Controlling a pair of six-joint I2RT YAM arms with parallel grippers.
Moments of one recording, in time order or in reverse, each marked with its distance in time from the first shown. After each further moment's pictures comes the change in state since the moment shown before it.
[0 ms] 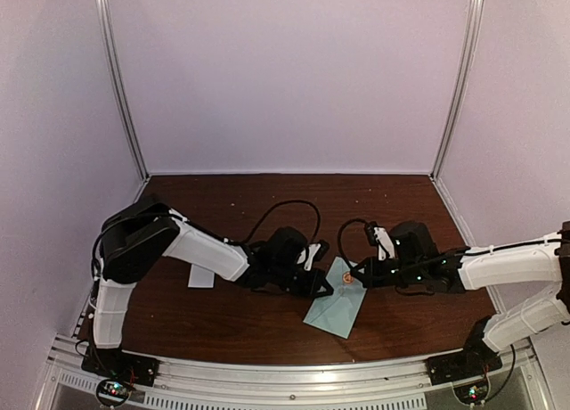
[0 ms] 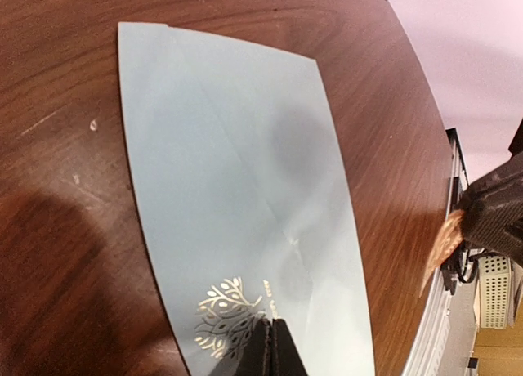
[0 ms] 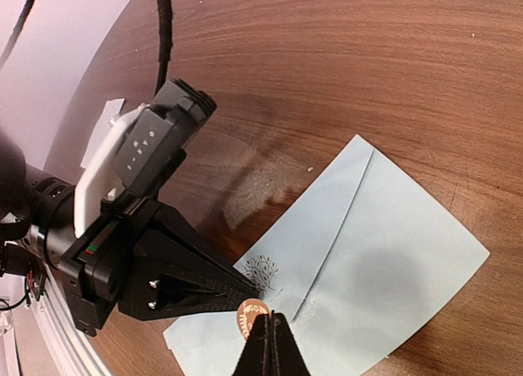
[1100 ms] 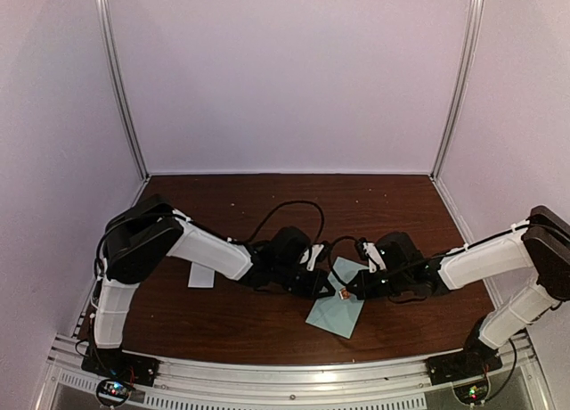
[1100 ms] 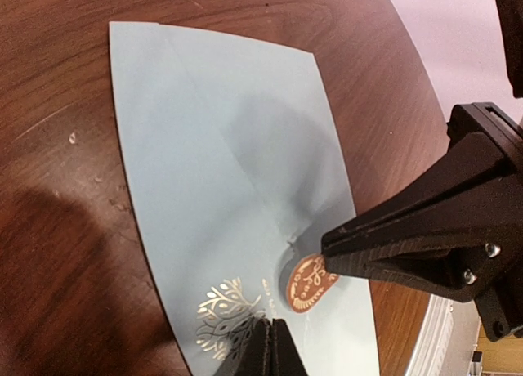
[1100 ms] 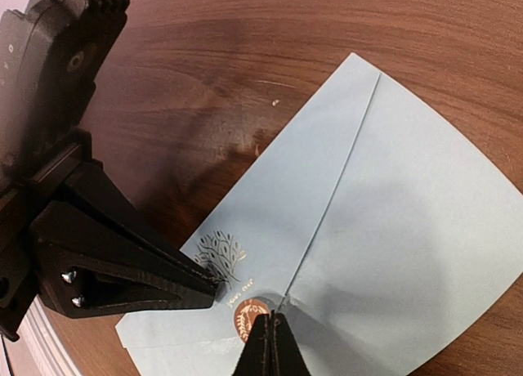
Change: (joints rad) left arm 0.000 0.033 0.036 -0.027 0.020 0.027; right arm 0.000 0.198 0.000 0.055 -0.048 -0.005
